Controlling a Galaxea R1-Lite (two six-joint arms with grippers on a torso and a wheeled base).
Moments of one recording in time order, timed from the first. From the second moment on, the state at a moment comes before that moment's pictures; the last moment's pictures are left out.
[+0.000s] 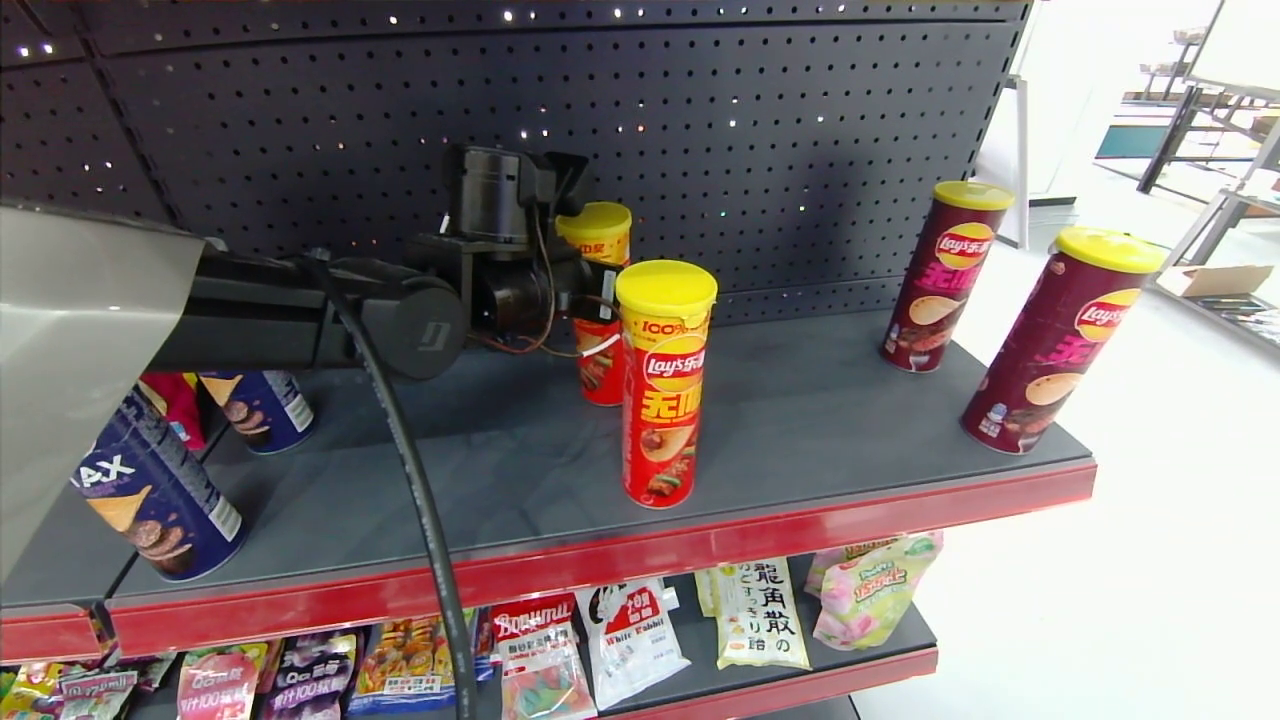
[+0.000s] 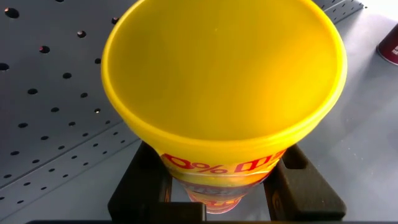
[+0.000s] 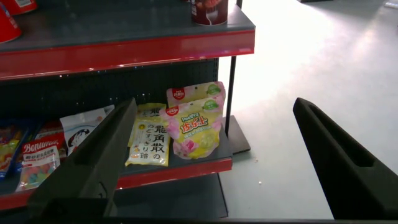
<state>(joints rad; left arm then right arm) -0.52 2.09 -1.57 -0.28 0.09 0.03 0.00 0.00 0.00 0.00 -0.02 0.00</state>
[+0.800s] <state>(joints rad) -0.52 2.10 -1.59 -0.28 0.09 0.03 0.00 0.00 0.00 0.00 -0.02 0.00</state>
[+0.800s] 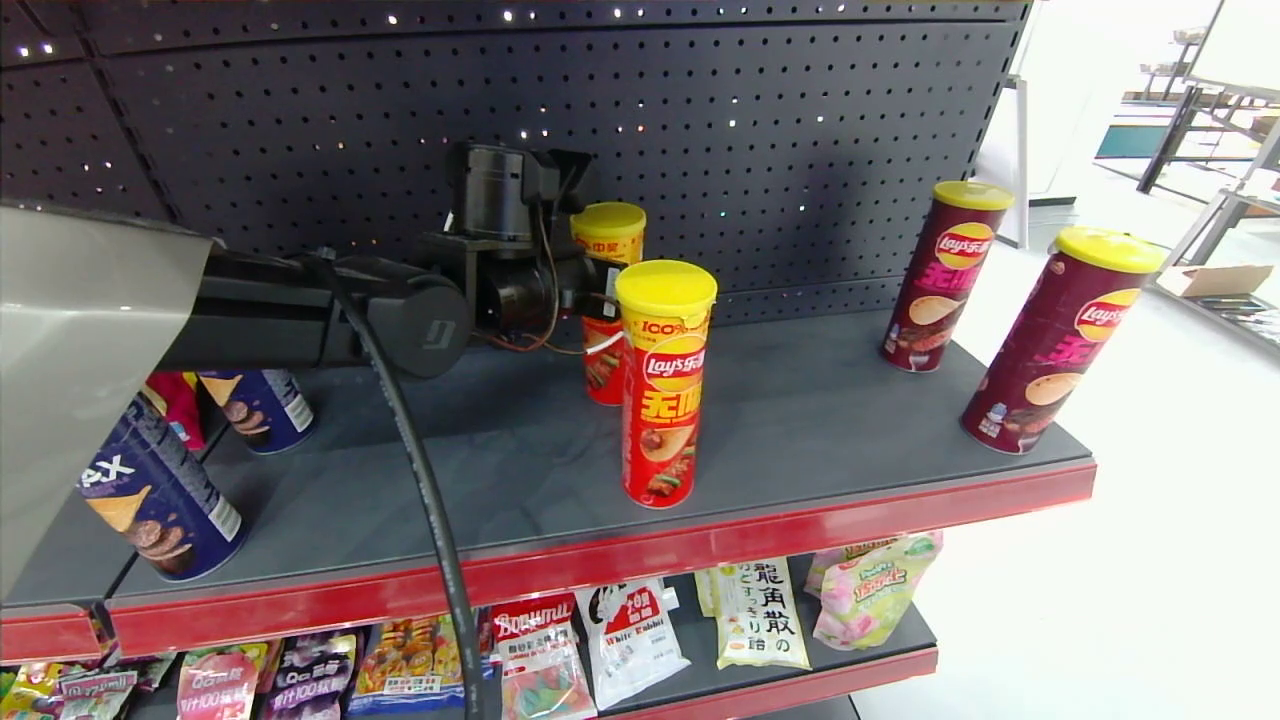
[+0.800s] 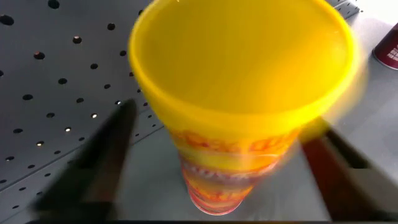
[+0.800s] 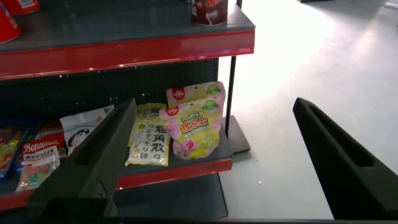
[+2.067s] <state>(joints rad) -0.48 1.50 -0.95 -0.20 0.08 0.03 0.00 0.00 0.00 0.00 -0.02 0.00</state>
